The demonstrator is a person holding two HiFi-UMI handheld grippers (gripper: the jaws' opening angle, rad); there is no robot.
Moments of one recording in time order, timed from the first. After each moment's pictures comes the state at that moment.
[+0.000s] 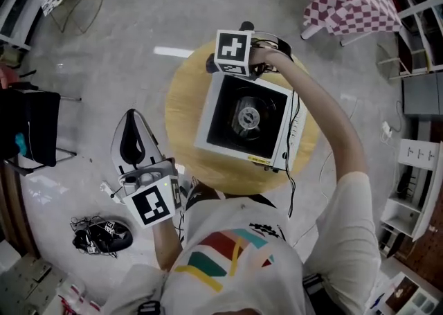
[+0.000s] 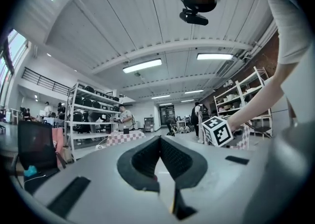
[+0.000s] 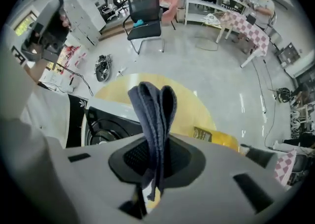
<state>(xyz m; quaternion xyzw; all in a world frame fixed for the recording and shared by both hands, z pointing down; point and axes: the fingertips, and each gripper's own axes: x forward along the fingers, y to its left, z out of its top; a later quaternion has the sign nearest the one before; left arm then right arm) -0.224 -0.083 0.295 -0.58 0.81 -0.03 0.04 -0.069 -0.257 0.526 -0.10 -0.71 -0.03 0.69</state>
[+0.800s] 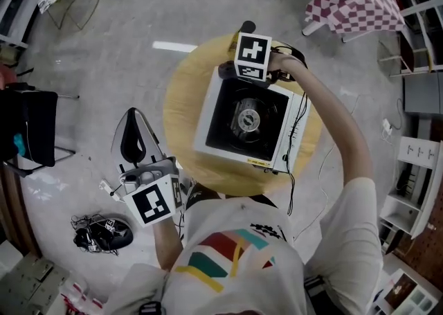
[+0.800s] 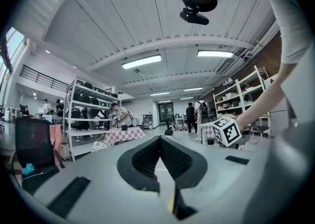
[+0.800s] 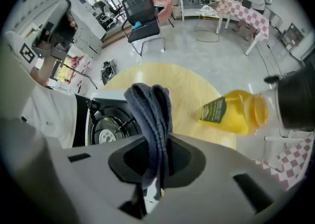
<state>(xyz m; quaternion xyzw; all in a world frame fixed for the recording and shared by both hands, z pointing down) -0.231 -0.103 0.313 -0.59 0.81 -0.04 0.02 -0.031 -0.256 0.554 -0.12 -0.71 0.04 0.69</state>
